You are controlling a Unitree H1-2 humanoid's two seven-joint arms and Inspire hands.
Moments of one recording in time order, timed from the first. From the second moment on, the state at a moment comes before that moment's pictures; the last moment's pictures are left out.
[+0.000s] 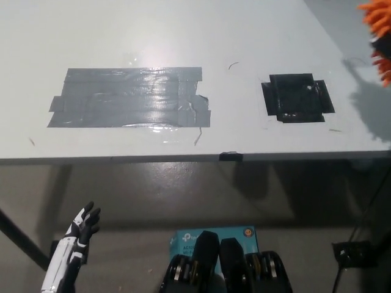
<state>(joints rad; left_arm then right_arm) 0.13 0.18 0.02 -0.10 0.03 -0.12 -0.10 -0.81 -0.21 -0.17 0.09 -0.72 0.47 0.22</state>
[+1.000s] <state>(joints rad) 0.13 0.18 0.03 -0.11 0.02 -0.12 -0.10 -1.07 -0.21 -0.02 1.05 -0.44 0.23 0.20</state>
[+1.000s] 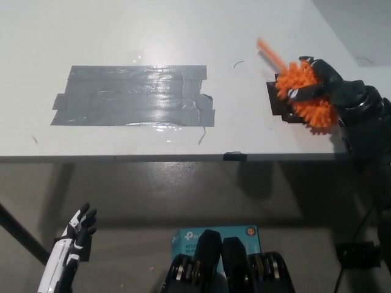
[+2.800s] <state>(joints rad) -0.11 0.15 0.02 0.05 0.02 -0.12 -0.10 -0.38 -0.36 -0.02 -0.25 -0.31 0.28 0.21</state>
